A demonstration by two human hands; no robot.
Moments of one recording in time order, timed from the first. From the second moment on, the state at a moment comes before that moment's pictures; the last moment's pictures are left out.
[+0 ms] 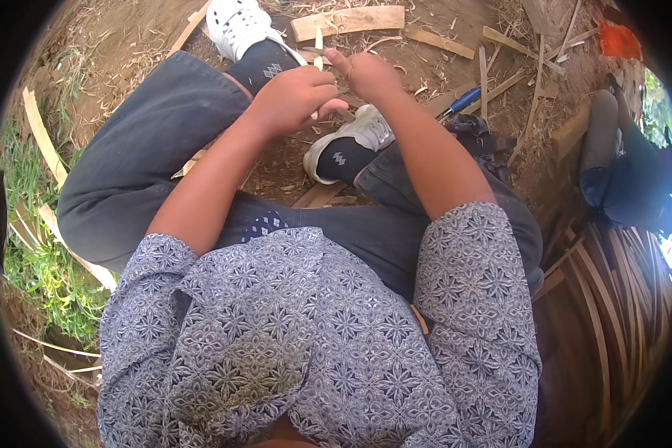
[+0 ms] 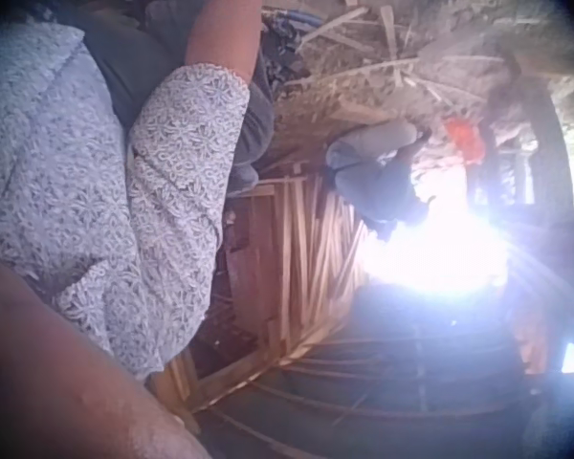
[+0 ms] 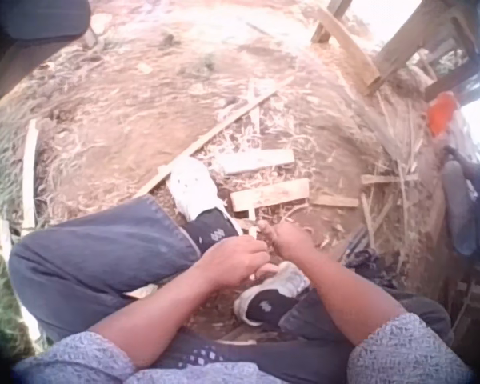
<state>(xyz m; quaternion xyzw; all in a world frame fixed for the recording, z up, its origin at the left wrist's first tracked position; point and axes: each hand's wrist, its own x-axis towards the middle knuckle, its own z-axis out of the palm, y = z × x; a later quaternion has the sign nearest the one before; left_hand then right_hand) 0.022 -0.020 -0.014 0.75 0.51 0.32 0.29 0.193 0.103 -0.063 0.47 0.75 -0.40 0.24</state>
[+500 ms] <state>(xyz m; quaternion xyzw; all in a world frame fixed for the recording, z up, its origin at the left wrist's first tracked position) 0.021 -0.012 -0.006 0.69 0.54 0.39 0.28 0.191 0.105 -0.067 0.46 0.70 -0.52 0.16</state>
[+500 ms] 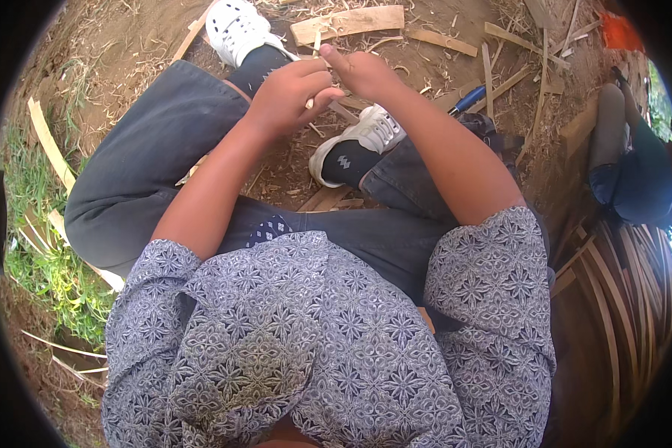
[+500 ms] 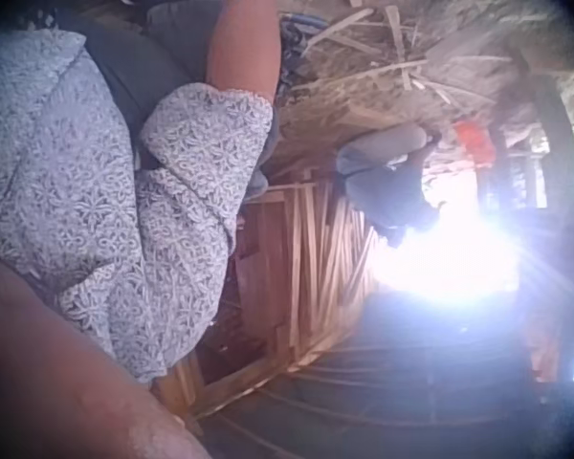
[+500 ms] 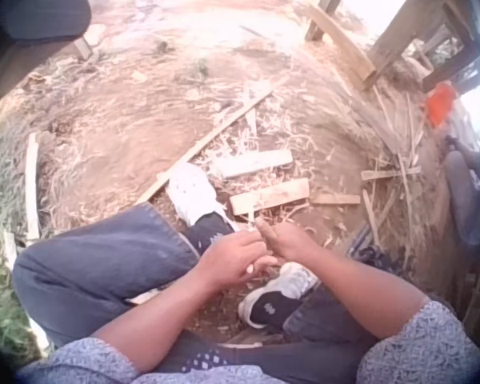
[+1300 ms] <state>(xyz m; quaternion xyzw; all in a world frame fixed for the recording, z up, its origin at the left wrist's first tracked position) 0.020 -0.007 0.000 0.69 0.54 0.38 0.29 0.208 0.099 -0.103 0.55 0.68 -0.45 0.19</state>
